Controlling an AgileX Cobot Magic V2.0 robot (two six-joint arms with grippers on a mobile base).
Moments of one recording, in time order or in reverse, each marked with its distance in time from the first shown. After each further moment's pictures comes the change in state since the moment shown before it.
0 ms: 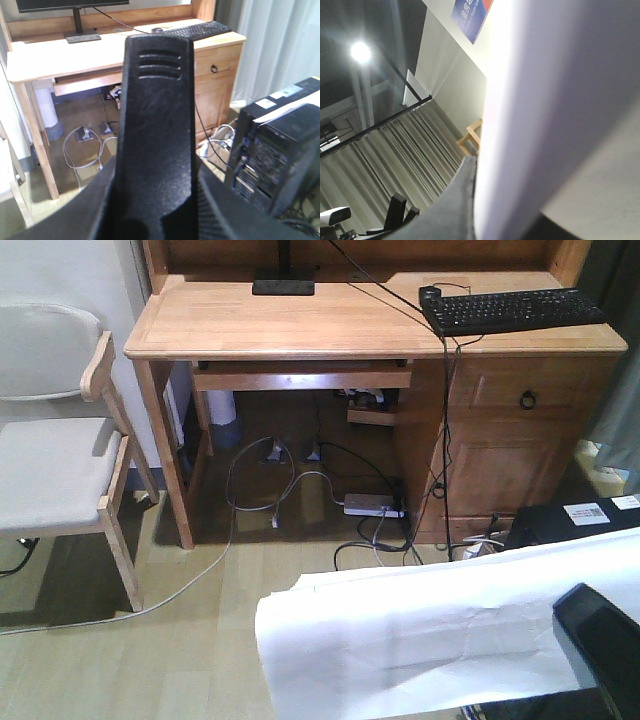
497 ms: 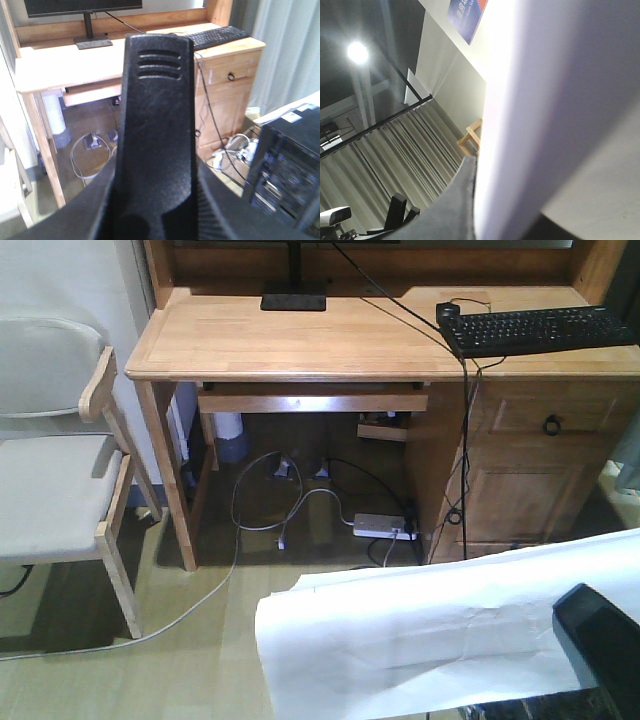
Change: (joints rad) left arm 0.000 0.000 0.000 0.000 0.000 0.000; right arm 0.000 0.000 0.000 0.000 -0.001 0.000
